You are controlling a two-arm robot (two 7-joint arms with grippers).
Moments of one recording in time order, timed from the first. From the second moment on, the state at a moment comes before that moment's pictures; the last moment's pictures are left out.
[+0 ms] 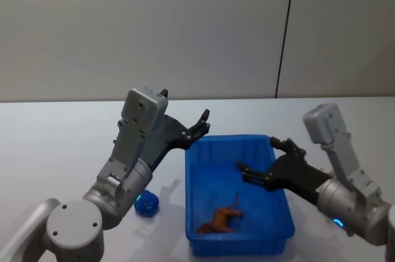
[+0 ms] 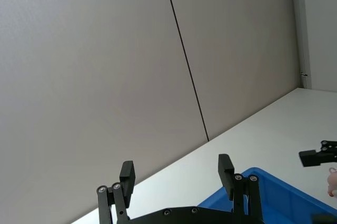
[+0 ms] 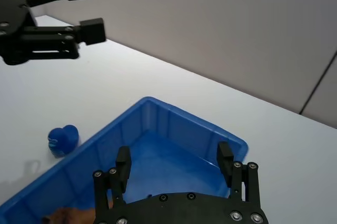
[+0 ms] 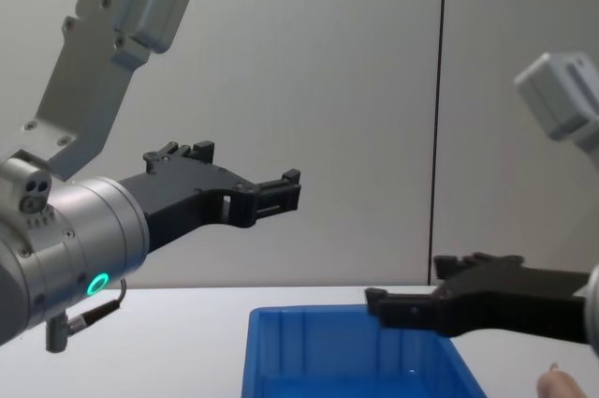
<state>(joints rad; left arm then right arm) -0.24 0.38 0.45 -1.63 -0.20 0.01 -0.01 0.16 0.24 -0.31 -1.58 0.13 0.25 0.40</state>
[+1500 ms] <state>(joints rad) -0.24 0.38 0.45 -1.63 -0.20 0.01 -0.01 0.06 0.35 -0.22 -1.57 0.23 0.41 0.22</state>
